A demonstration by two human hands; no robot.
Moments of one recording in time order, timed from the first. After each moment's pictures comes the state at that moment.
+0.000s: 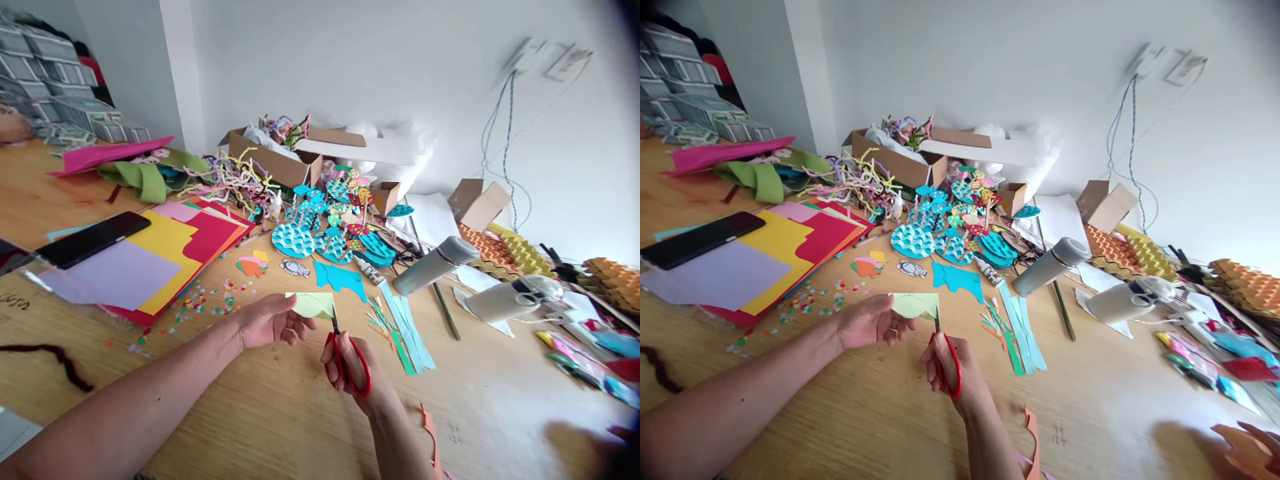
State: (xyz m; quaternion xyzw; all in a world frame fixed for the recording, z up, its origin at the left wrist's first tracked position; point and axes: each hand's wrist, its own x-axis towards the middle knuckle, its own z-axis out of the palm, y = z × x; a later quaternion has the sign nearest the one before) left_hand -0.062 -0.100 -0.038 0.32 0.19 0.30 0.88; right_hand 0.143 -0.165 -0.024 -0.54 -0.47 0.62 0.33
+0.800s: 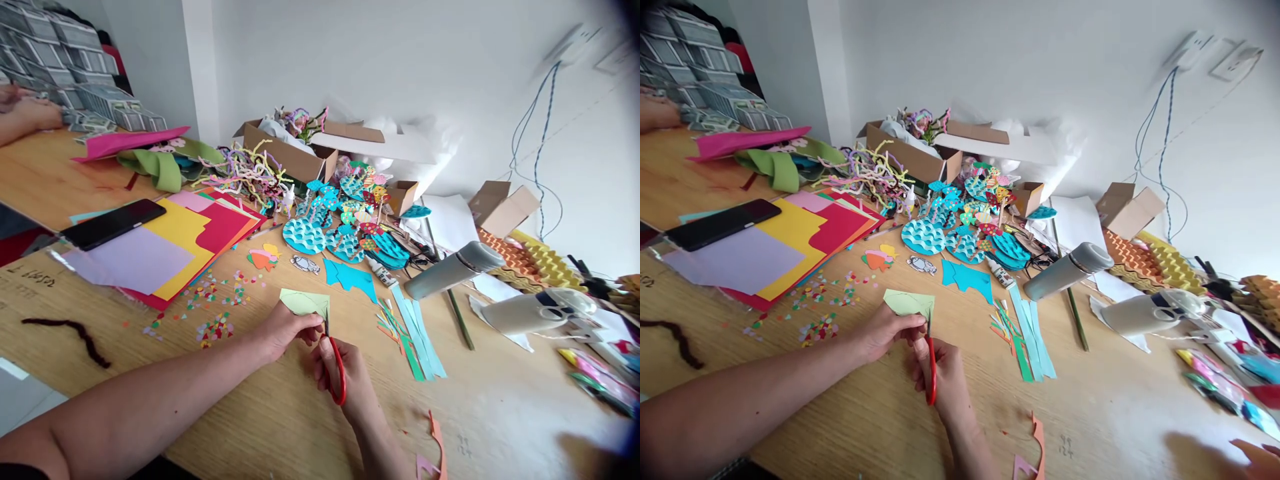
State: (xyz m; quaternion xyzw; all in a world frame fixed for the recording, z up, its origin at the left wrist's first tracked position) left_hand -0.023 -0.127 -0.045 0.33 0.38 0.44 0.74; right_hand 0.112 -0.173 -0.032 -0.58 -0.51 0.56 0.29
